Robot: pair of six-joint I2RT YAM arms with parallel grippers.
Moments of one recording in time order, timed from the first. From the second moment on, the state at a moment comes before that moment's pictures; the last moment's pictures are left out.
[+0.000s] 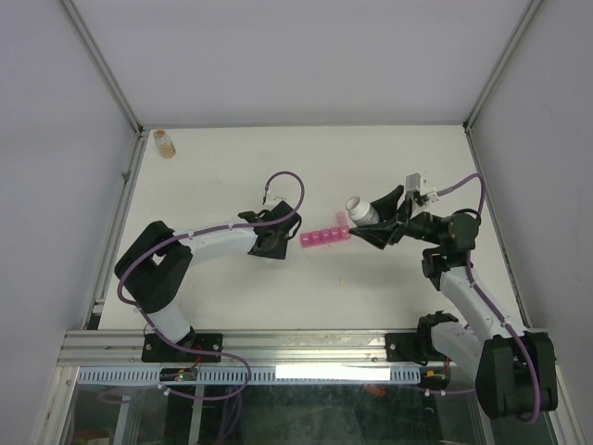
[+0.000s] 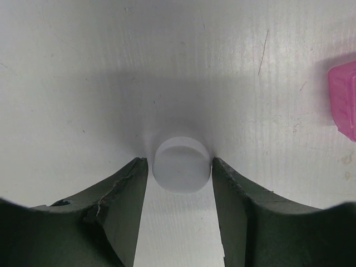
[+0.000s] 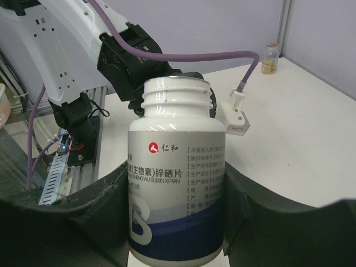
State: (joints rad) left arm -0.81 1.69 1.00 -0.51 -0.36 -0.61; right arm 0.15 0.96 0.43 0.97 -1.16 0.51
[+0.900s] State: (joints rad) left arm -0.81 1.40 0.93 -0.39 -0.13 -0.60; right arm 0.14 0.96 0.44 0.86 -1.23 0.46
